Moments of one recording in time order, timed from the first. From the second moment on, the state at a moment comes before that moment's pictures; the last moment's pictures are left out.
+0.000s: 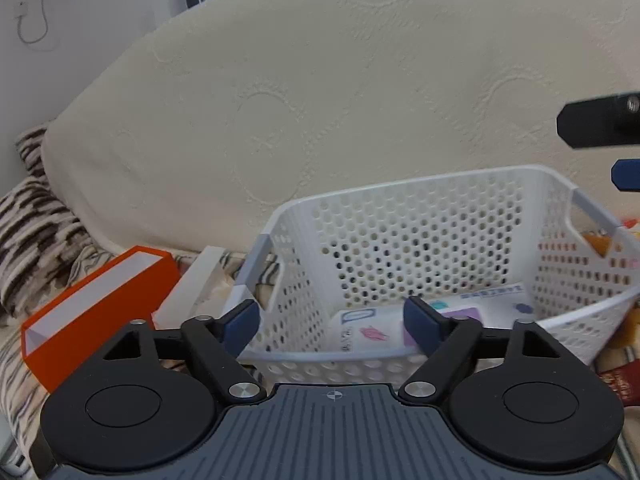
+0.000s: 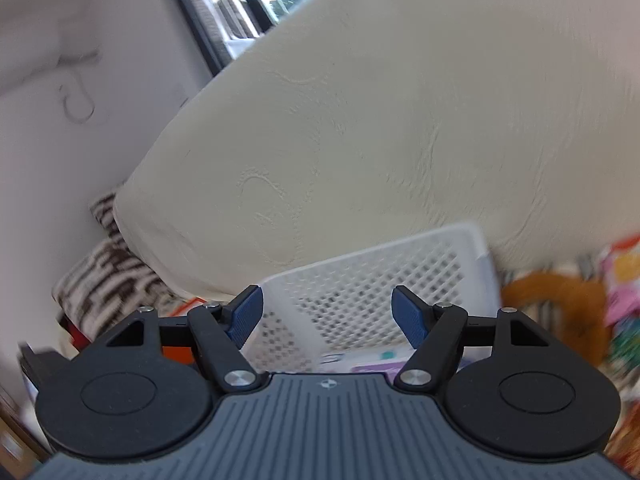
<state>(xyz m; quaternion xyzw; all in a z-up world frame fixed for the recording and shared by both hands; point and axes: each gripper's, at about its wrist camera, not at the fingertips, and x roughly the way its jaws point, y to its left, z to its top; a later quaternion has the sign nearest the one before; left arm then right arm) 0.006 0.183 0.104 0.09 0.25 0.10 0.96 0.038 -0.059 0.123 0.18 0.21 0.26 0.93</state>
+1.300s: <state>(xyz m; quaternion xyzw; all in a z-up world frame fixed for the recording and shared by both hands) -0.045 0.047 0.016 0.06 0.34 0.10 0.93 -0.049 -0.127 0.000 -0.11 0.19 0.20 0.96</state>
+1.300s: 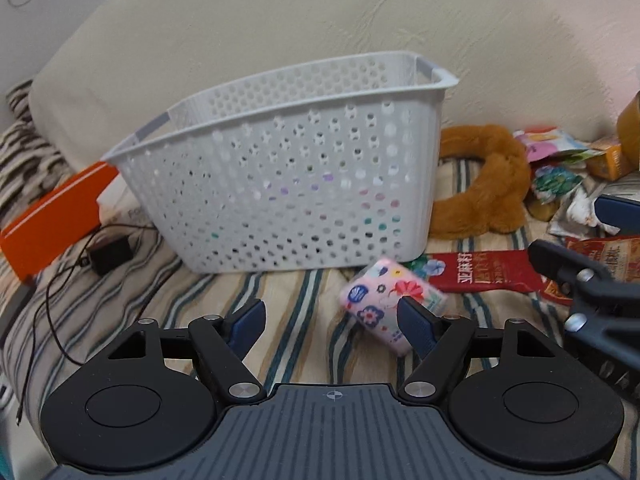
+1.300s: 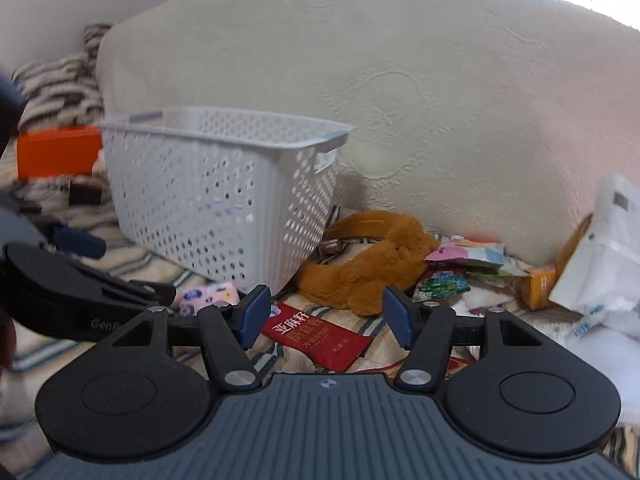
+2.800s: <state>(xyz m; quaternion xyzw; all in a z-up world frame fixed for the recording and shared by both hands) 0.025 0.041 -0.041 0.03 0.43 0.13 0.89 -0.004 -0.091 -0.061 -0.33 0.22 0.22 0.89</state>
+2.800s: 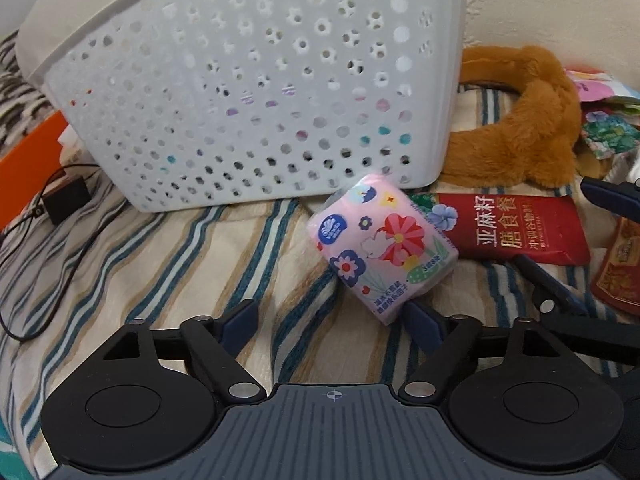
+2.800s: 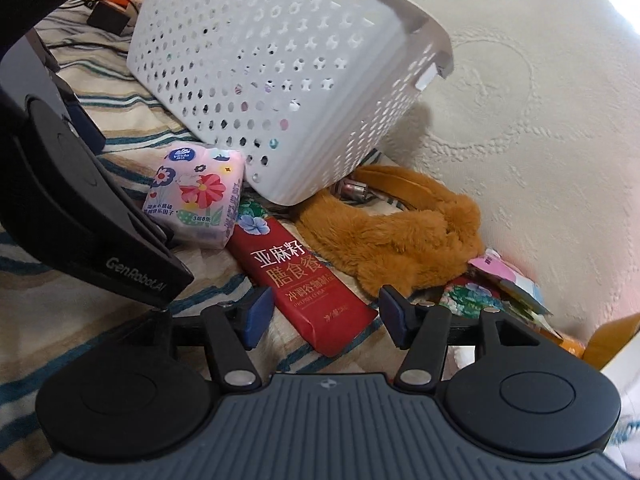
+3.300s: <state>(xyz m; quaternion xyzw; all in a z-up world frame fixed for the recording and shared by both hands) 0.024 0.037 -0.052 0.05 0.42 0.14 0.89 0.012 -0.093 -0.068 -0.34 0.22 0.25 0.88</state>
